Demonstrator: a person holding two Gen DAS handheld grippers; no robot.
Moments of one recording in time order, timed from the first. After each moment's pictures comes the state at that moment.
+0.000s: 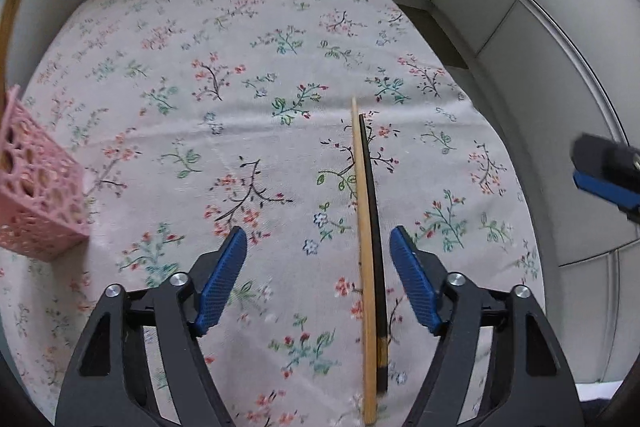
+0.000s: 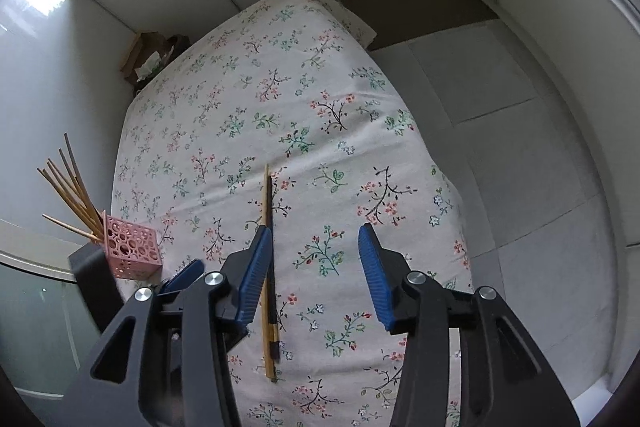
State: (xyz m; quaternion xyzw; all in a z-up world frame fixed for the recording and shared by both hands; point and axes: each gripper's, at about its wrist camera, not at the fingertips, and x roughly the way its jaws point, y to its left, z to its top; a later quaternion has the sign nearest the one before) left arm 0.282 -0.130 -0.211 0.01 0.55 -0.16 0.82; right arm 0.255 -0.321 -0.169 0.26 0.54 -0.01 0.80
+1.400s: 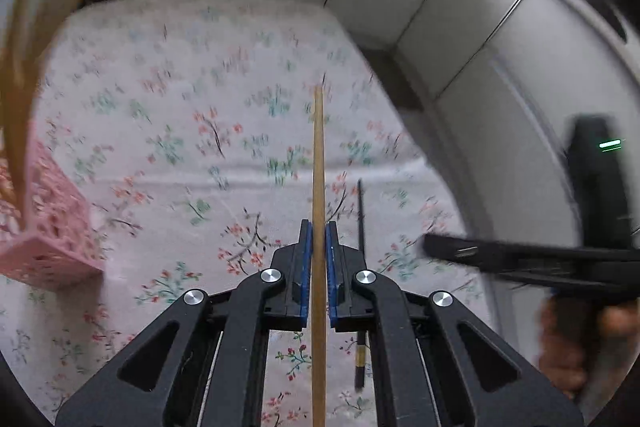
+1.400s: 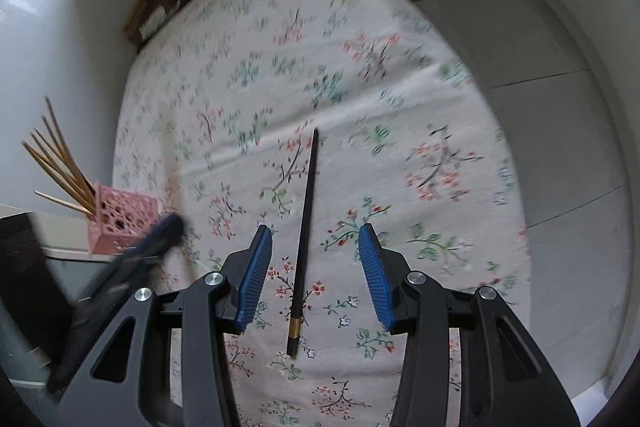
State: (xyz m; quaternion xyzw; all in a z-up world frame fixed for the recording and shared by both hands) left arm 0.289 -0.089 -0.155 -0.06 0.48 -0.23 0.84; right arm 0.288 -0.278 -0.220 0.25 0.61 0.03 0.75
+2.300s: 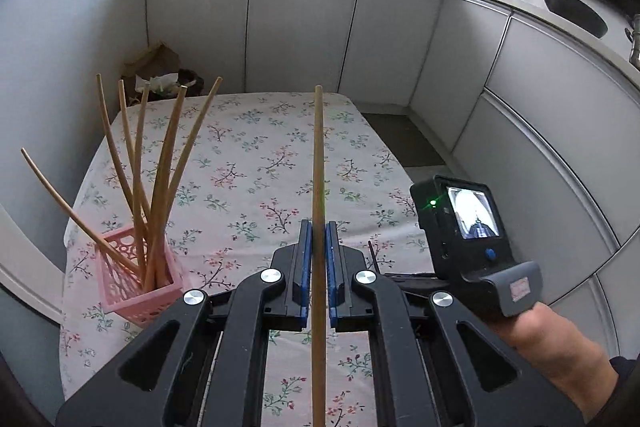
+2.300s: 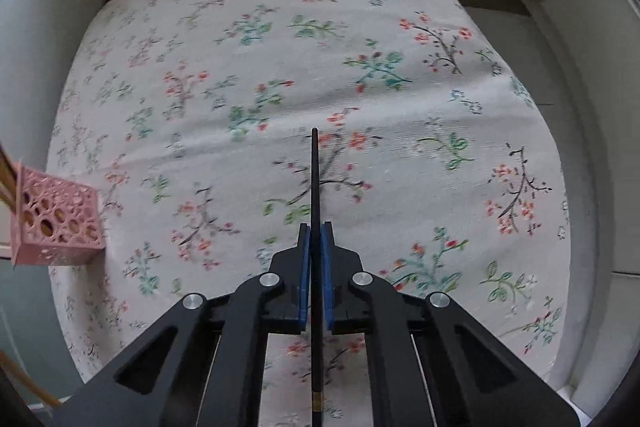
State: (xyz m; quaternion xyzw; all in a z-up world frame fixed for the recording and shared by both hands) left arm 0.249 -0.055 -0.083 0.00 0.36 -0.19 0.91; right arm 0.322 -0.194 -0.248 0.15 0.62 -0.01 0.77
